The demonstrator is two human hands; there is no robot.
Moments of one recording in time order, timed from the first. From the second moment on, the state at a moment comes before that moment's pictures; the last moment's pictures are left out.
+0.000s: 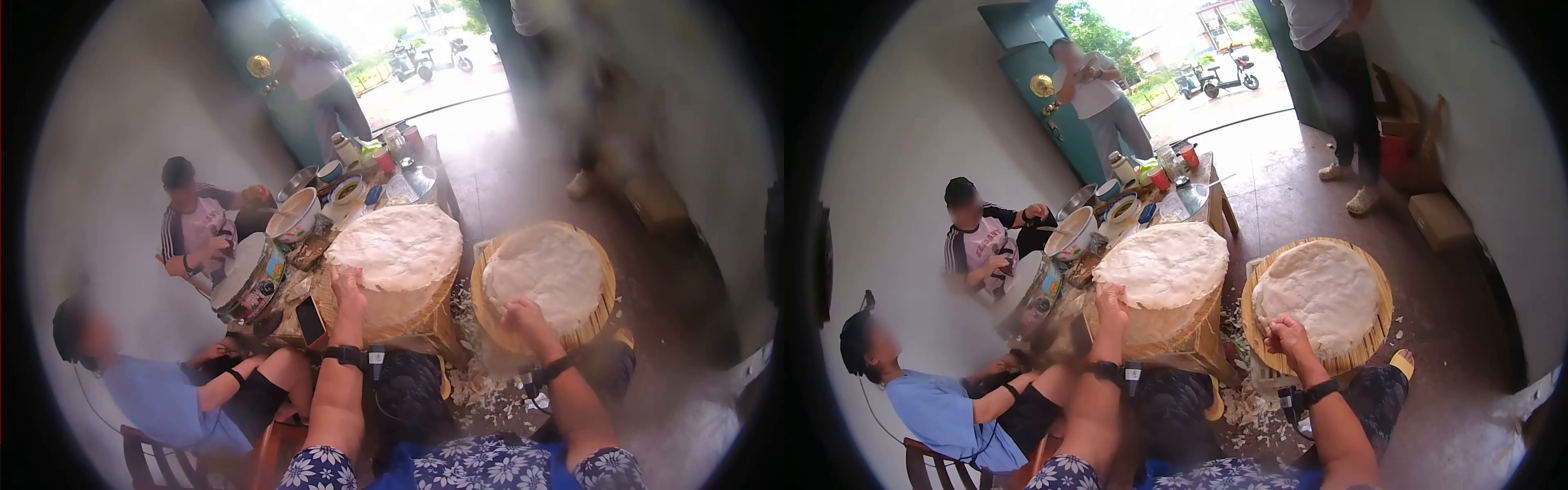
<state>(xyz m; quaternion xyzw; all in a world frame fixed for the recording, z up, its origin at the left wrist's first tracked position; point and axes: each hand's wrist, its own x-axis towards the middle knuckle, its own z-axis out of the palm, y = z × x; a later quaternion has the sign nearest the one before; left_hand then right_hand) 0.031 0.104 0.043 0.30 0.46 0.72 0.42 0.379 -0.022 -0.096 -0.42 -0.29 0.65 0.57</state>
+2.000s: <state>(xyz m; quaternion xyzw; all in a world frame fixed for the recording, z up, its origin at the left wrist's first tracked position) 0.232 0.027 0.167 0.51 0.33 0.54 0.58 0.404 -0.034 -0.106 -0.27 -0.08 0.69 0.67</state>
